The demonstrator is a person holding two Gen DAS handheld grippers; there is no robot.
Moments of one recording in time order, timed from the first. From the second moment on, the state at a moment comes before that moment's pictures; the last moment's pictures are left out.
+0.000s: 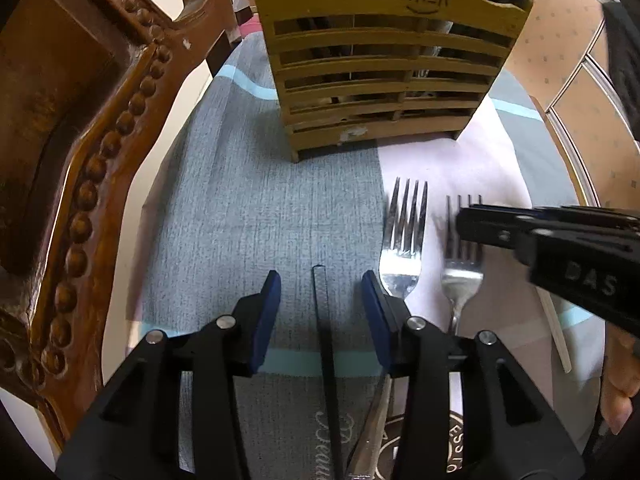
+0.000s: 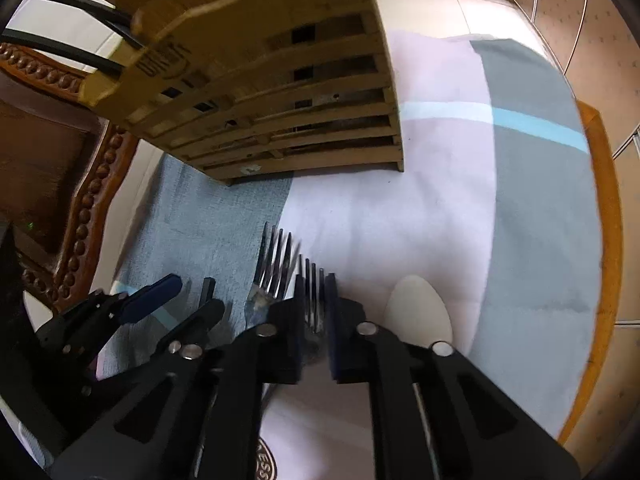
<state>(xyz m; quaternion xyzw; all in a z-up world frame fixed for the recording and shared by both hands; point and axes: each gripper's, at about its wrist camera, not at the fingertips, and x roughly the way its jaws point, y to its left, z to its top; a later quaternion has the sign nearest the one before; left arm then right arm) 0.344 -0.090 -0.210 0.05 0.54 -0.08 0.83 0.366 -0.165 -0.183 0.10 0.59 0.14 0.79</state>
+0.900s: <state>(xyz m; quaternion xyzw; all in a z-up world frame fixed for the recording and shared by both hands) 0.395 -0.150 -0.213 0.06 0.53 -0.07 0.84 0.349 -0.219 -0.175 0.11 0.58 0.12 0.80</state>
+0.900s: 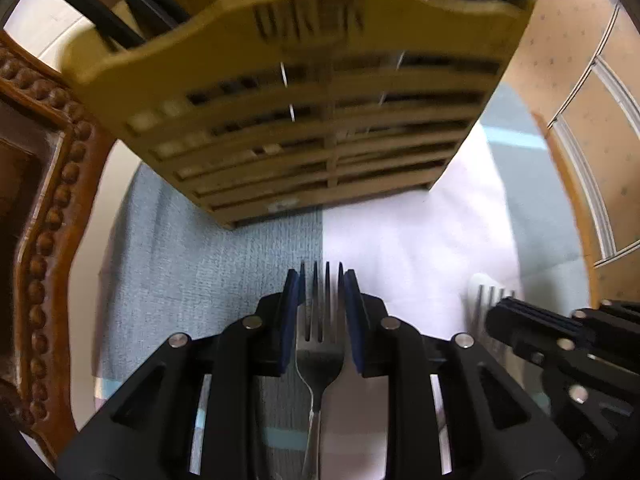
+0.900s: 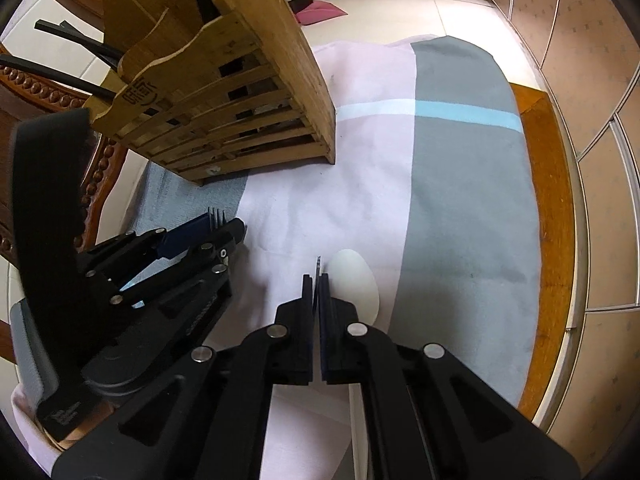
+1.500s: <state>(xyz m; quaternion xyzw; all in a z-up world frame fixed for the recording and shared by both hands) 0.320 -0.105 -0.111 -0.01 0.44 -0.11 0.89 0.337 -0.222 -0.139 0.11 0.52 0.14 0.84</state>
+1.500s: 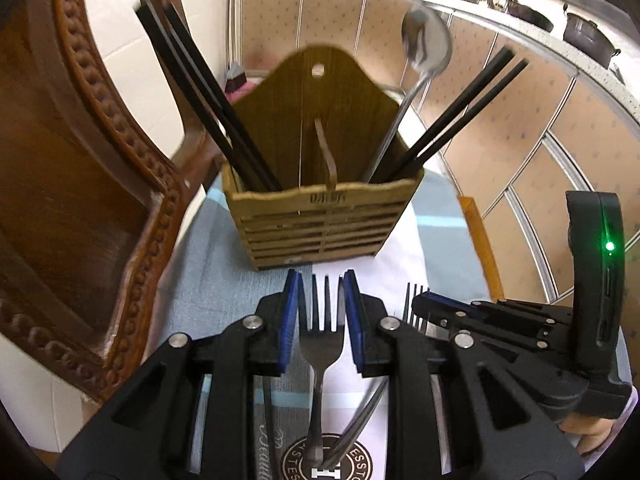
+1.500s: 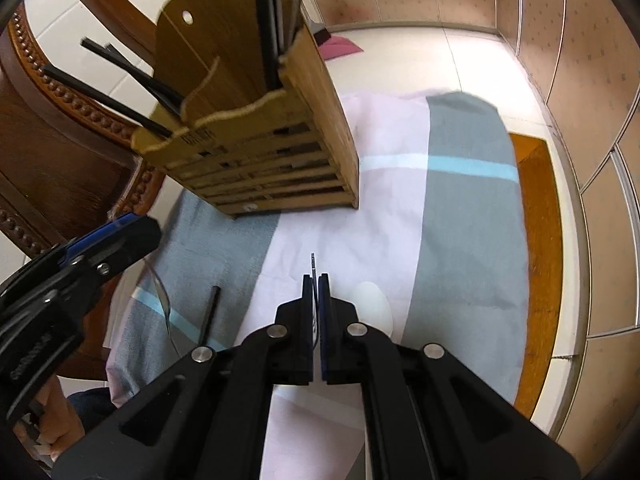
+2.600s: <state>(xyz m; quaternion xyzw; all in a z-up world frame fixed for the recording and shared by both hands) 0.287 -0.056 -0.031 -0.03 0.36 -0.07 0.93 0.277 -0.181 -0.033 -0.13 0.26 0.03 0.96</state>
